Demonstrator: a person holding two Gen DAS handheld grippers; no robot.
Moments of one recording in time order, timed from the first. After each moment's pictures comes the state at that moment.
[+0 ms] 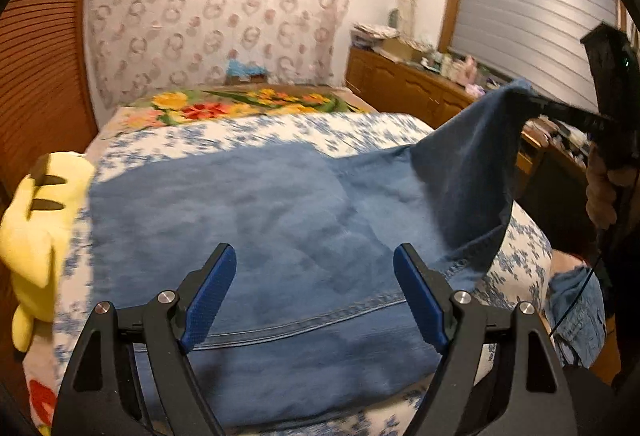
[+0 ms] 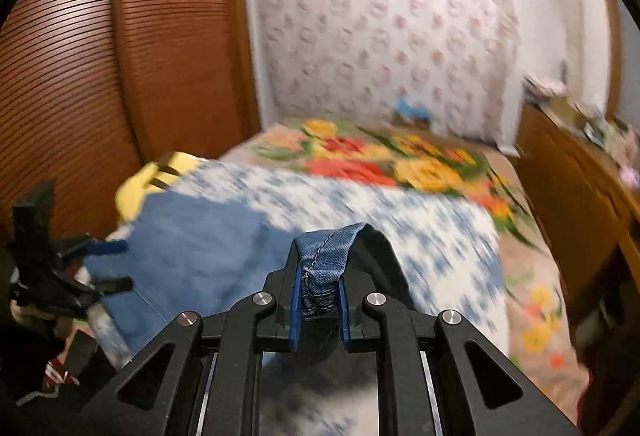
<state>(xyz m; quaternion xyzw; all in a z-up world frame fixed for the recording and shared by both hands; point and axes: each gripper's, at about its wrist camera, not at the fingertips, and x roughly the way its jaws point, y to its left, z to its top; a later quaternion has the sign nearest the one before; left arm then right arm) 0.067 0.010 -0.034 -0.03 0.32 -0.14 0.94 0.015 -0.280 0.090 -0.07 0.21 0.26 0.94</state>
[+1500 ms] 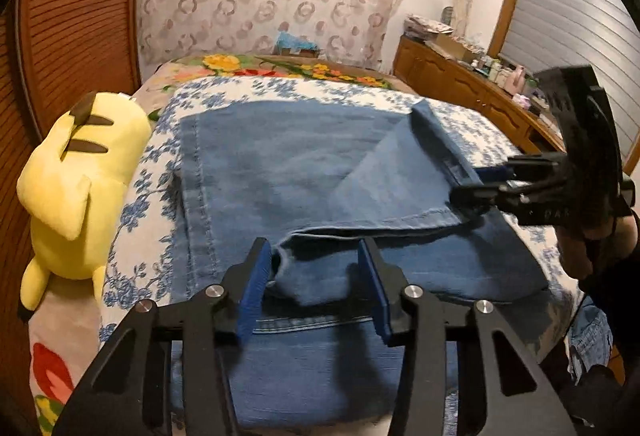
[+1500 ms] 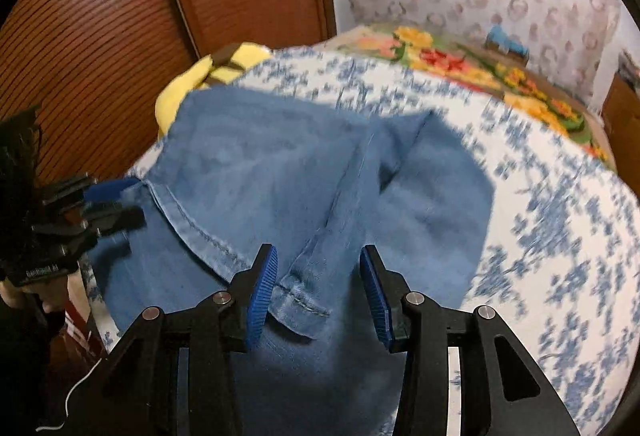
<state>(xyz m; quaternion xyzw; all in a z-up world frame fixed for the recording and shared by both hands) 0.089 0.100 -0.087 -0.07 0.37 -0.07 0.92 0.109 -0.085 0.017 -0.13 0.39 0.36 0.84</state>
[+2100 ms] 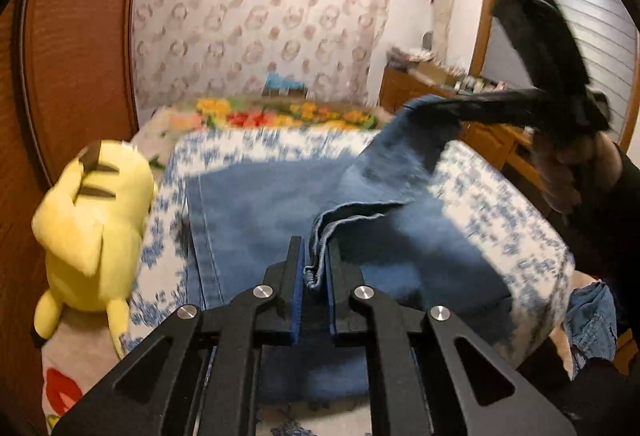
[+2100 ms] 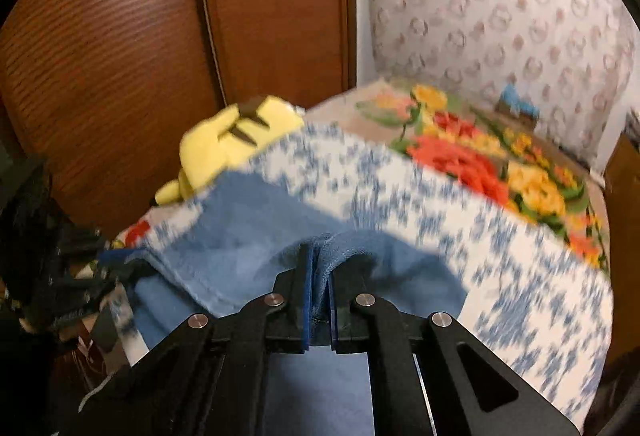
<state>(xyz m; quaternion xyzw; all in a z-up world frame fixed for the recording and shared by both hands) 0.045 0.088 -0.033 -0.05 0.29 -0.09 0.95 0.107 -0.058 0.120 -0.15 0.29 0.39 0.86</state>
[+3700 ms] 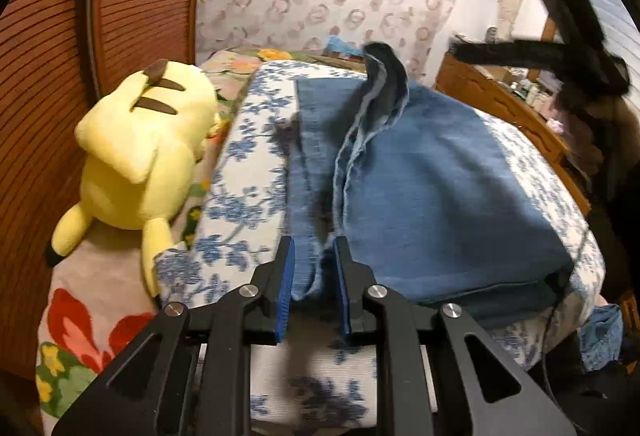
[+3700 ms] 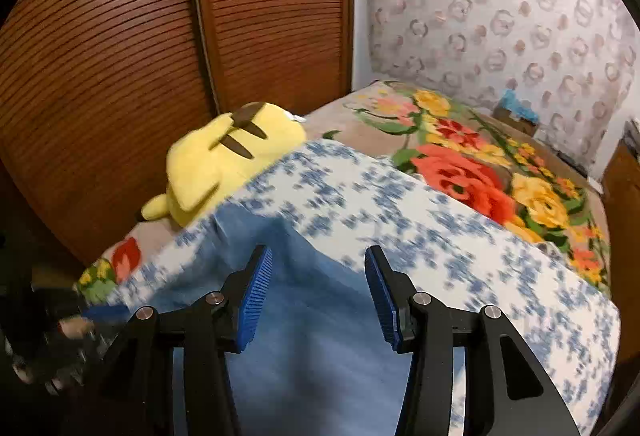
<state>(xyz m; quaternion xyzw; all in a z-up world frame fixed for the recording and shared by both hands) 0.023 0.149 -0.103 -0.10 0.37 0.01 0.93 0.150 -0.013 0.083 -0.16 0.29 0.37 0.87</state>
